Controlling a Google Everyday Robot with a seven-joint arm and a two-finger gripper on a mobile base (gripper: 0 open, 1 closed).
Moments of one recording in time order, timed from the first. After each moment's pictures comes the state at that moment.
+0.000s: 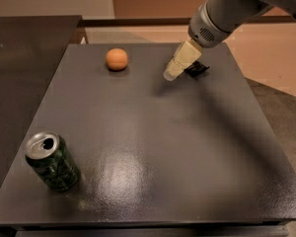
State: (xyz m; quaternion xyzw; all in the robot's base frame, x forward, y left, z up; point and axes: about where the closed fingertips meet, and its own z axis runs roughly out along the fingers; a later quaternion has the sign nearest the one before) arm 0.627 -0.096 0.932 -0.52 0.79 0.05 0.32
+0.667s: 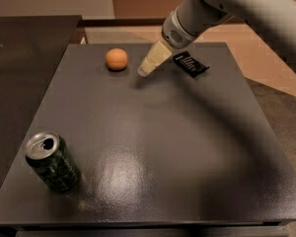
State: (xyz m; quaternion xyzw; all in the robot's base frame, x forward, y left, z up) arm 0.674 -0.037 0.906 -0.50 0.79 0.10 0.33
